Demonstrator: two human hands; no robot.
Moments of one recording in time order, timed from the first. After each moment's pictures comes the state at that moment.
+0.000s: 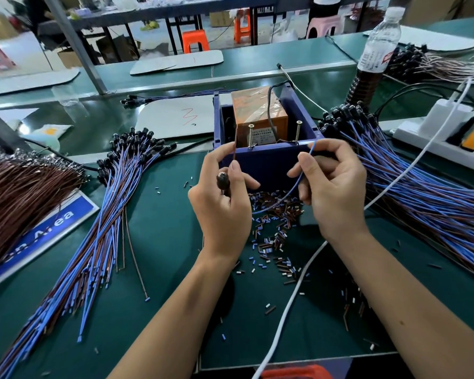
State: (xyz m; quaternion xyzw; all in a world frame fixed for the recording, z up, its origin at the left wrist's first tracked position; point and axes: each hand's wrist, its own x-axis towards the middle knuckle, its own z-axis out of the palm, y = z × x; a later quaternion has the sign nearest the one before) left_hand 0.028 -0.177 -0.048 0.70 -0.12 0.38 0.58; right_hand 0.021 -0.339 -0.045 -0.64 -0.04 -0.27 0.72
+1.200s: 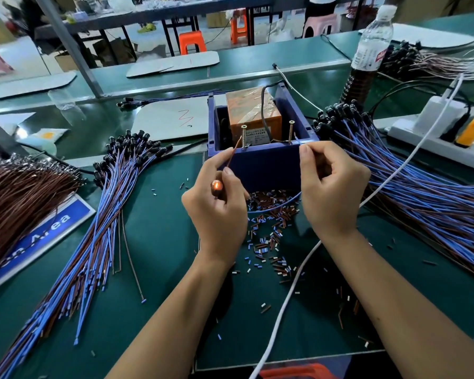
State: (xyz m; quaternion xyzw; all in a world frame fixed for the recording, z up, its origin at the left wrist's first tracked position) left_hand 0.023 -0.180 -0.043 0.69 -0.10 0.38 0.60; right_hand 0.023 -0.336 -0.039 -0.77 0.00 -0.47 0.43
